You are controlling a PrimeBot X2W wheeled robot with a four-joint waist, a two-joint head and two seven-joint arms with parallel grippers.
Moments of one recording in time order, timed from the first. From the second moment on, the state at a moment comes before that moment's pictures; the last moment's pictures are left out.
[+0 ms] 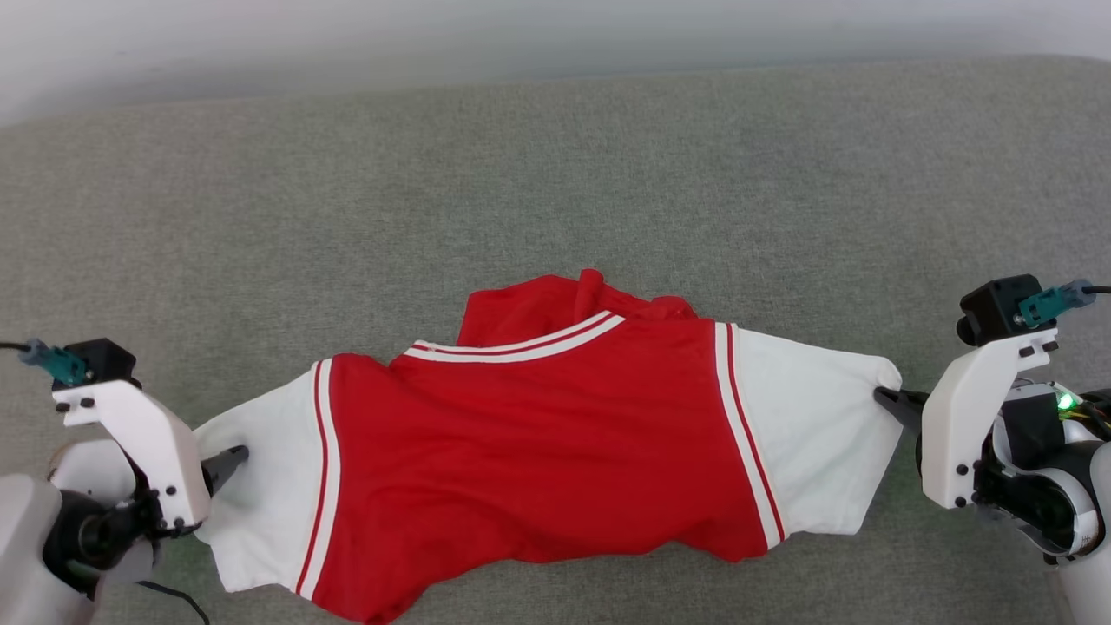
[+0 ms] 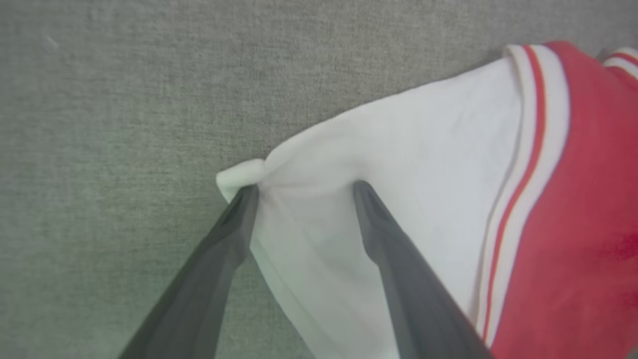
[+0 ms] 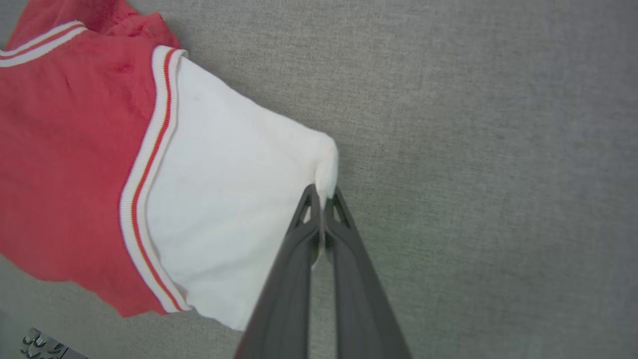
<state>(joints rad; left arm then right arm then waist) -0.36 0.68 -0.37 0.36 -0.98 0.09 0.66 -0.33 -0.34 0.11 0.11 0.51 0.13 0.83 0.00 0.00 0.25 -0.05</state>
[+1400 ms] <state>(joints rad) -0.89 0.65 -0.42 0.21 -0.60 0.09 0.35 -0.72 -0.51 -0.02 -0.04 0.46 0.13 0.74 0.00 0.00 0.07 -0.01</state>
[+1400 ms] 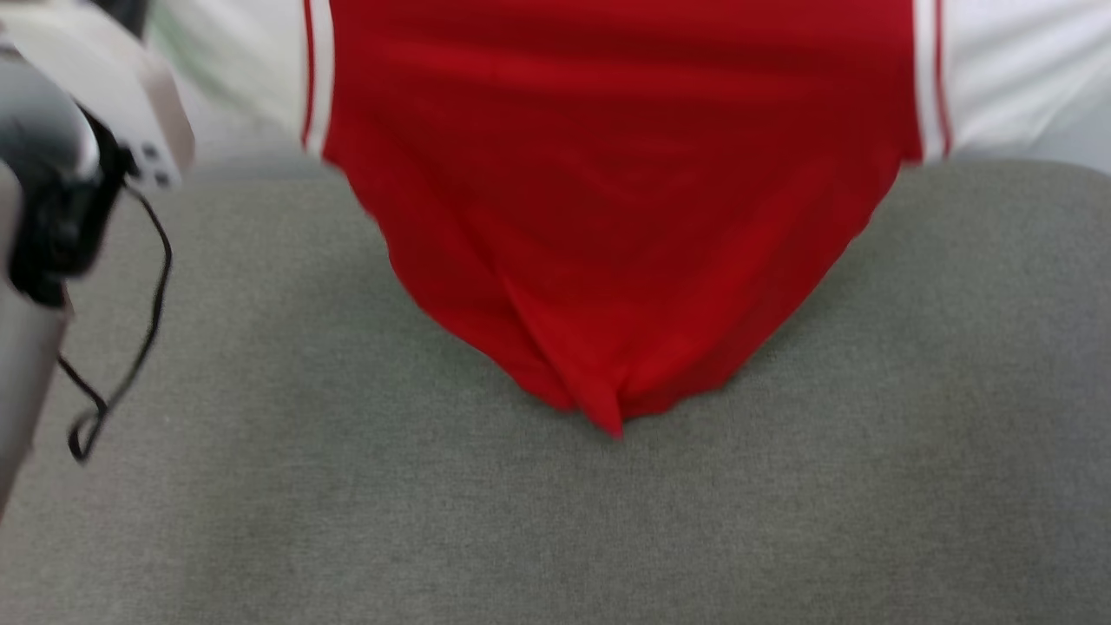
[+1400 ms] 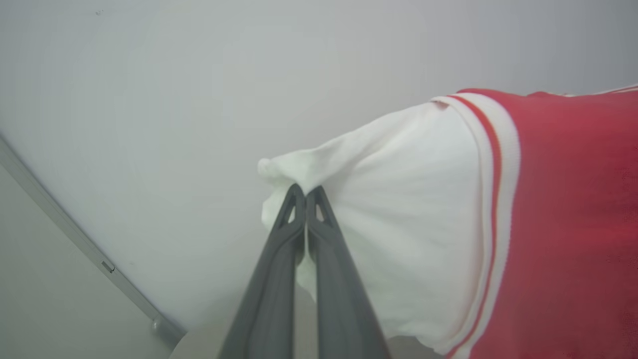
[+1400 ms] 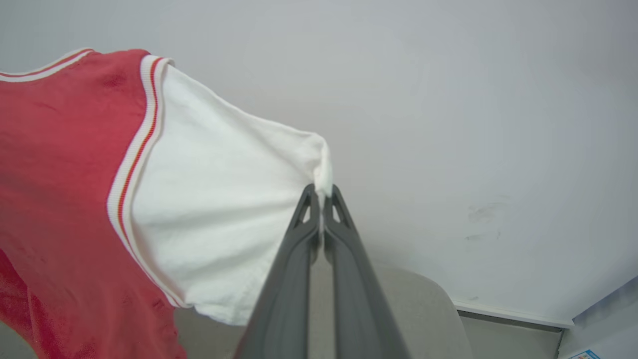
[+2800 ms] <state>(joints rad) -1.60 0.53 -0.34 0.45 -0.46 0.21 0.00 -1.77 -0.49 0.46 0.69 0.66 0.13 0.01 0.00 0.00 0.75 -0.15</state>
